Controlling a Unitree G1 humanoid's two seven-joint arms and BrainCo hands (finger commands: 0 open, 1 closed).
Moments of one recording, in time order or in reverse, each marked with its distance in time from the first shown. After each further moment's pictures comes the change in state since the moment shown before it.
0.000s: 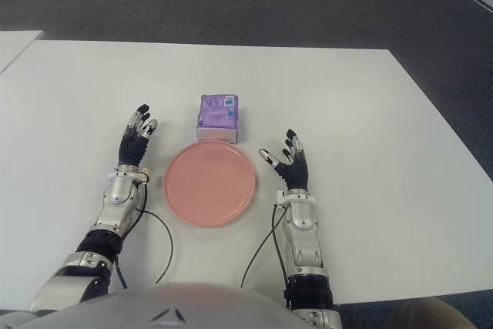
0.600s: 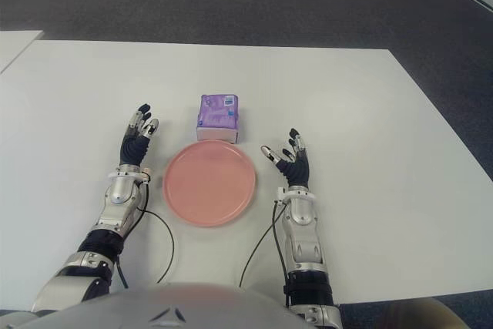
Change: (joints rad) left arm 0.000 -0.009 -0.003 -0.016 0.002 0.010 0.007; right arm -0.029 0.000 -0.013 -0.025 -0.027 0.028 -0.068
